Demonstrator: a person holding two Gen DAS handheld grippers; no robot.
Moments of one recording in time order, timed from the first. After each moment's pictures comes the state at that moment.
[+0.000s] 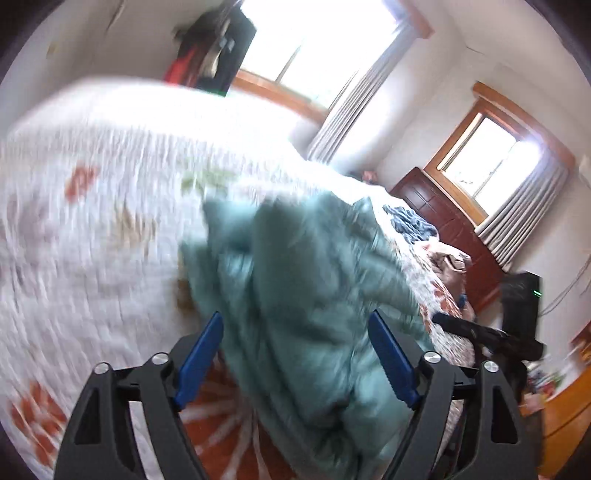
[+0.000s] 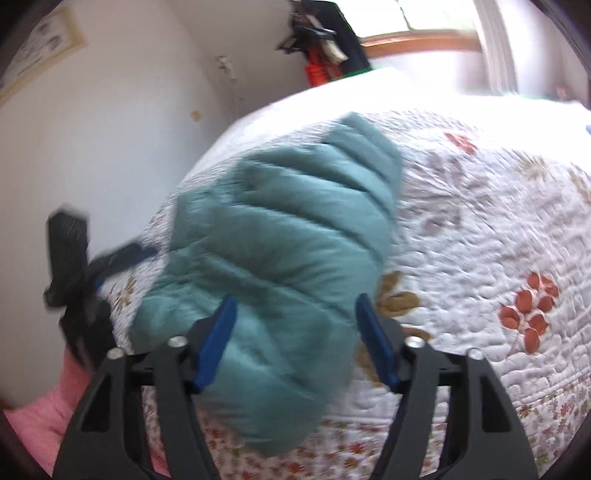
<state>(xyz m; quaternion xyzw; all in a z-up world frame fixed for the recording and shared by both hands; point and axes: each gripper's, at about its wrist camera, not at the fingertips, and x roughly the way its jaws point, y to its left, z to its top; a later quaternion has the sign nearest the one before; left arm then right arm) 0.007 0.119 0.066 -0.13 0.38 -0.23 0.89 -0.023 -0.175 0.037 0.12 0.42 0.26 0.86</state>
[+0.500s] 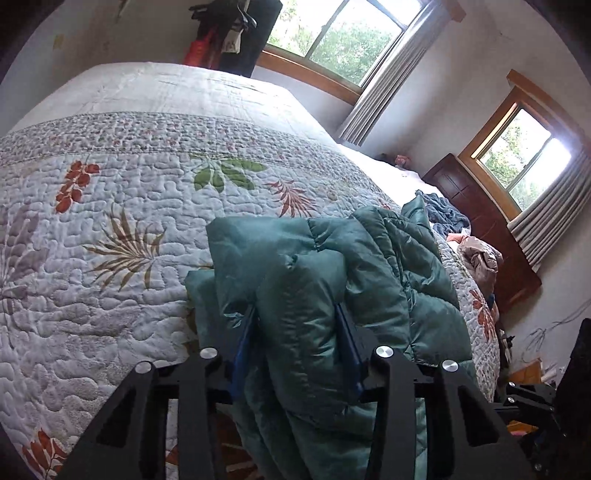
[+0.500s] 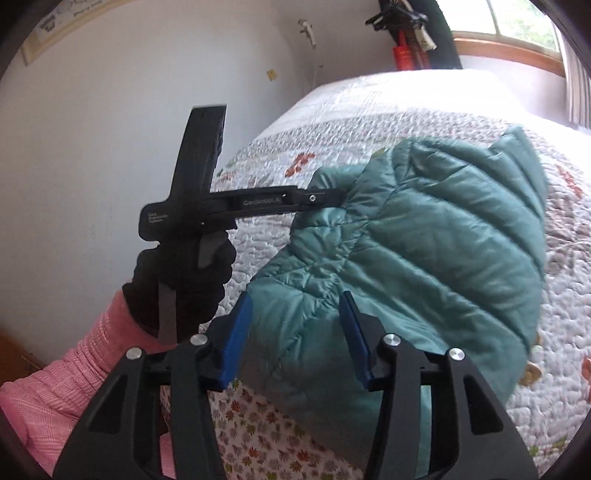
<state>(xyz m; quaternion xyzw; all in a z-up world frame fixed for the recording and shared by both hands) 0.074 0.120 0.028 -0.14 0.45 -0.19 0.86 -0.016 -0.039 0.056 0.06 0.45 0.37 0.81</state>
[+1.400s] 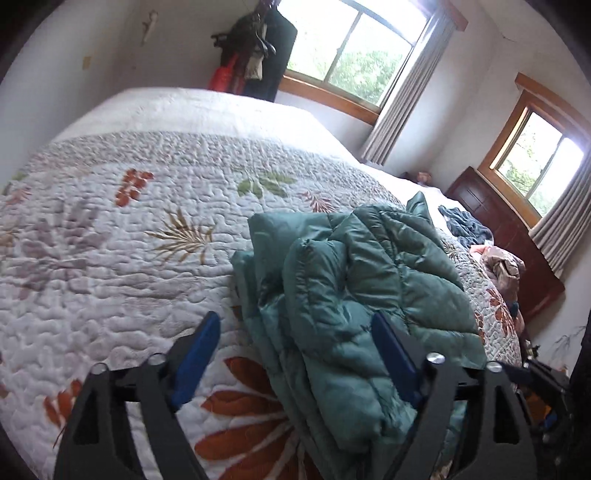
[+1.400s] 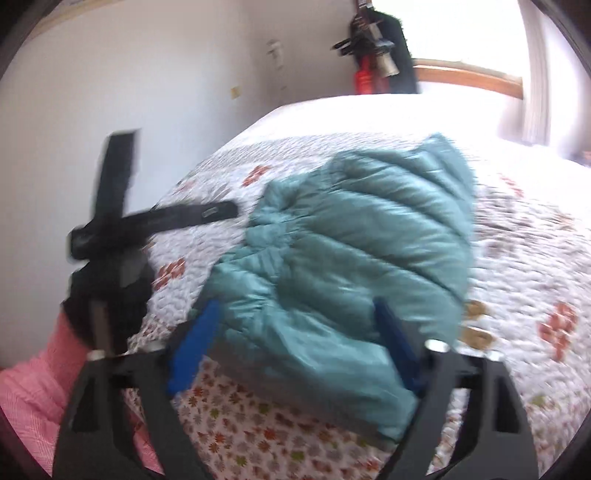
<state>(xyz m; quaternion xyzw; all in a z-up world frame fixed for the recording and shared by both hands) -0.012 0.133 0.061 -0.11 0.40 -0.12 0.90 -0.081 -0.072 0.077 0.03 0.39 0.26 0.88</state>
